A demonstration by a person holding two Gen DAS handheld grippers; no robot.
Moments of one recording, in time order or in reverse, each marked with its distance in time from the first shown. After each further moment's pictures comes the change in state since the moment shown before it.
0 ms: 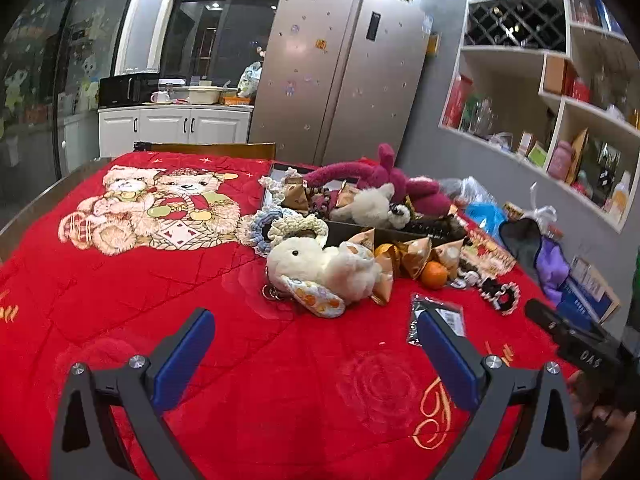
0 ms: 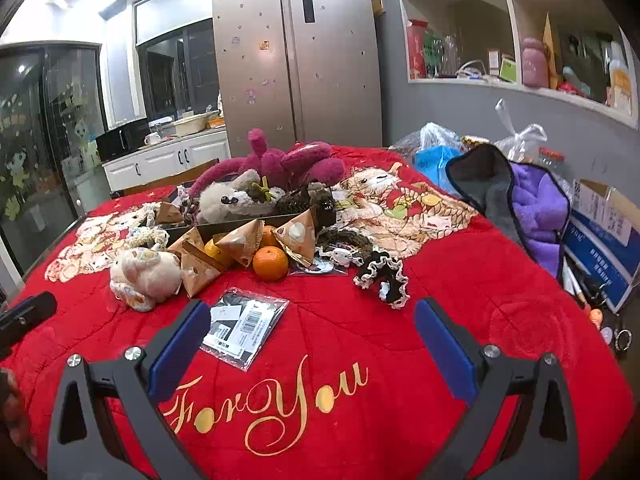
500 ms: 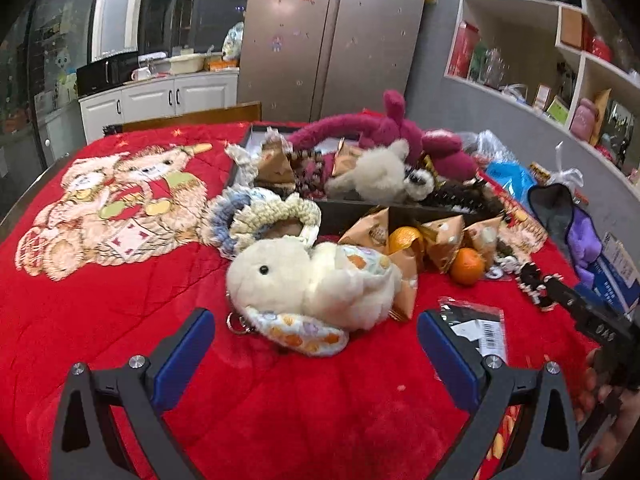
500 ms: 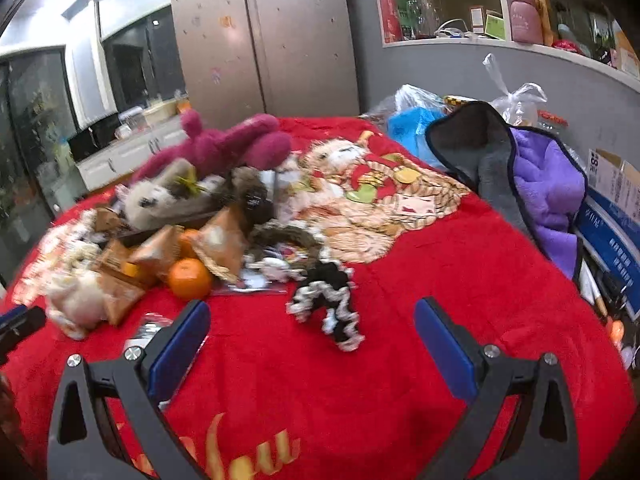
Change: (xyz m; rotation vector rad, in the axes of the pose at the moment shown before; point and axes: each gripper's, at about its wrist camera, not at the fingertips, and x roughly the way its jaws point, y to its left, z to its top) left arm 0.097 -0.013 0.025 0.065 0.176 0.023; right arm 0.083 -0.052 0.023 0.058 0.108 -0.071
